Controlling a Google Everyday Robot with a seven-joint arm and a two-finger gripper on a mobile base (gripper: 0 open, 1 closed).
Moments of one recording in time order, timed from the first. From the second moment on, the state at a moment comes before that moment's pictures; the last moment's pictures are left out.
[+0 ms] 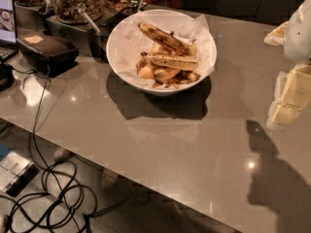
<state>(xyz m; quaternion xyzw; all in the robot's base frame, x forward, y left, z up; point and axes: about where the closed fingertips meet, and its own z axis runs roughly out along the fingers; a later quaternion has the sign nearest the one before) 0.438 -0.216 0.978 -0.60 0.78 -0.04 0.16</state>
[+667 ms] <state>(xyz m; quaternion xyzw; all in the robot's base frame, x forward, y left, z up) 0.456 -0.195 0.979 -0.62 0.77 -0.05 0.14</state>
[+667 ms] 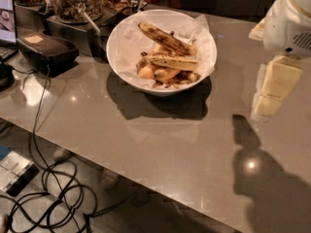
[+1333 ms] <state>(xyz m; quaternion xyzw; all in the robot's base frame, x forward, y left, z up) 0.491 -0.163 0.981 -0.64 0.76 -0.04 0.12</state>
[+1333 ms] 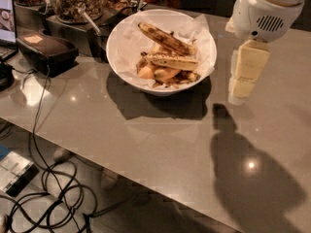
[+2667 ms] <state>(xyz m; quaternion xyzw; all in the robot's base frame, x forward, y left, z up) 0.548 -0.118 0.965 -0.66 0.74 -0.01 0.12</state>
